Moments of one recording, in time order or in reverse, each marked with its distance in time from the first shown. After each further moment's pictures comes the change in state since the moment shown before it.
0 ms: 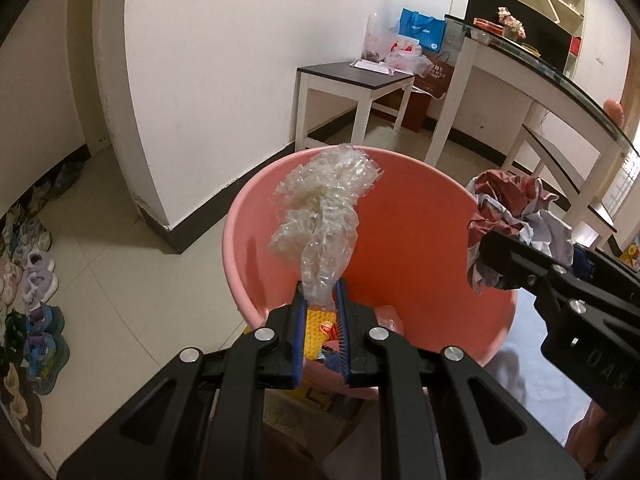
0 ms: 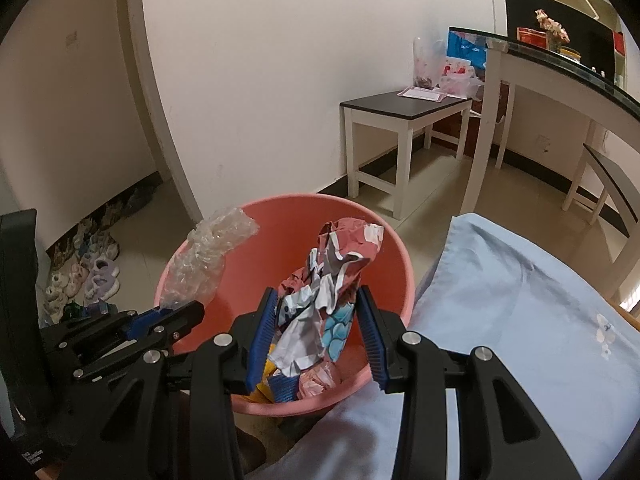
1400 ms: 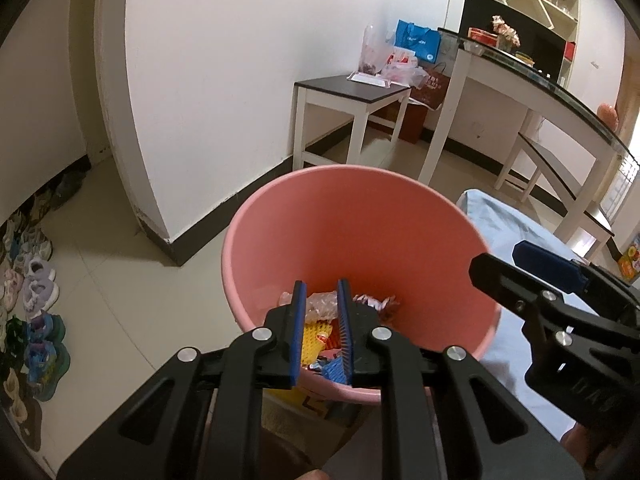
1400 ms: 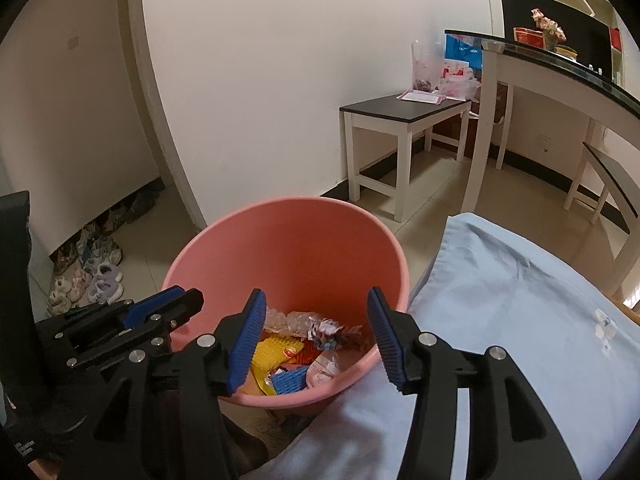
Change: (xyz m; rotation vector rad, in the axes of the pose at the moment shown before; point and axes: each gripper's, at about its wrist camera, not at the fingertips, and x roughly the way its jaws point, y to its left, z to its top) left arm -0.022 -0.003 -0.008 0.009 -0.058 -0.006; right arm -0.011 -0.004 -0.004 0.017 -0.024 0.011
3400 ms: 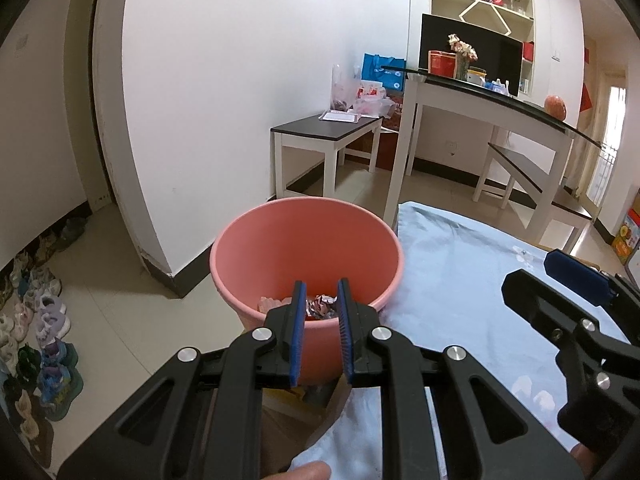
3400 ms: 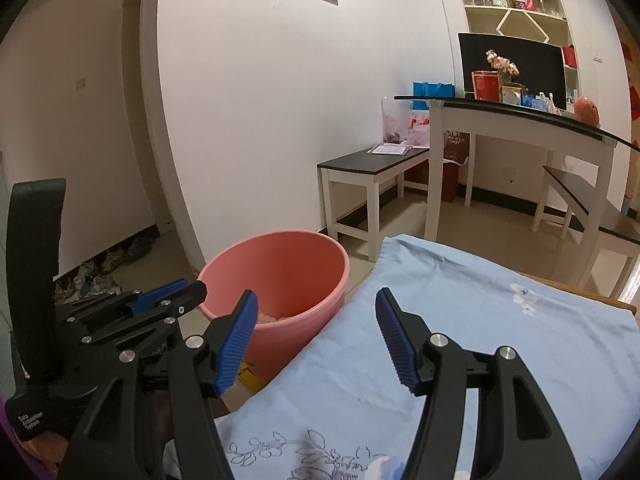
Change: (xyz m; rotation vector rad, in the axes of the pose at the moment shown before) left arm -0.104 -0.053 -0.030 0.100 -0.139 -0.011; right arm -0.150 -0.014 -0.055 0.031 -0.216 -0.058
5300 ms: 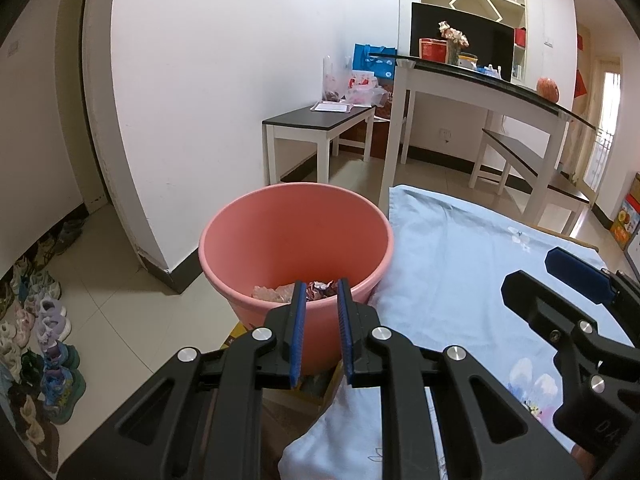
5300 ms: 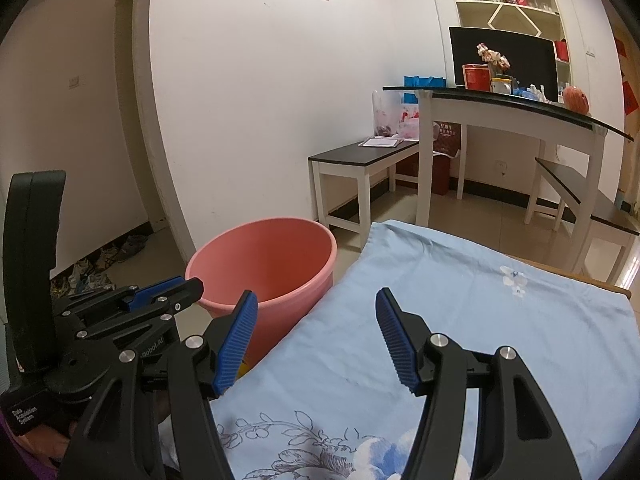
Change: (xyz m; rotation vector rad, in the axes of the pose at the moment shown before) left arm 0.003 -0.009 -0.010 0.029 0.022 -0.008; right arm -0.002 -0.007 -0.011 0.016 0.016 -0.025
